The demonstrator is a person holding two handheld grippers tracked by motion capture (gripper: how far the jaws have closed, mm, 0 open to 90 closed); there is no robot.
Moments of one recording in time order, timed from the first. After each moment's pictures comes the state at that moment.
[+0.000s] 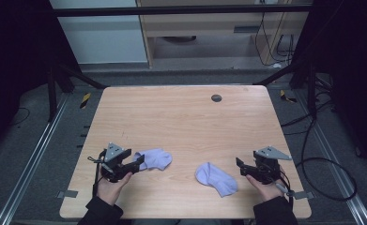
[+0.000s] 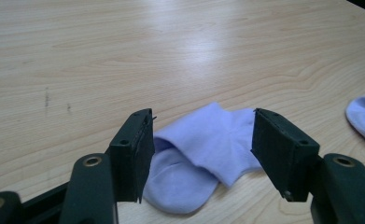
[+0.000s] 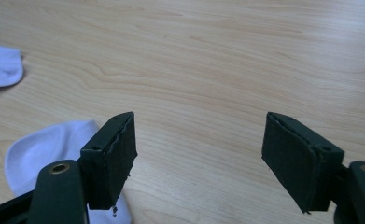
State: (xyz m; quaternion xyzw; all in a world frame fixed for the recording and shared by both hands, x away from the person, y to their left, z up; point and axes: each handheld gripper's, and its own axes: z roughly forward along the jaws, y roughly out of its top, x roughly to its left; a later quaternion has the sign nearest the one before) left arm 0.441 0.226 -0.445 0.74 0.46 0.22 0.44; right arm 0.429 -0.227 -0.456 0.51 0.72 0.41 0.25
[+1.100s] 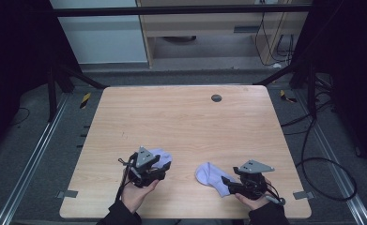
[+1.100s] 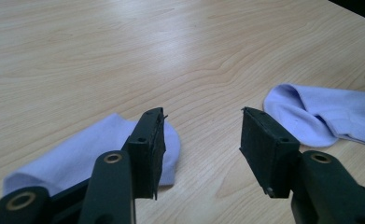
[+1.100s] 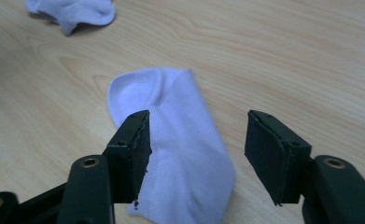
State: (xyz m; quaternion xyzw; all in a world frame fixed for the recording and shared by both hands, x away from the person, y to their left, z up) left arm 0.429 0.146 -0.443 0.79 0.41 0.19 0.43; right arm 0.398 -0.190 -0.468 0.43 0.79 0.40 0.17
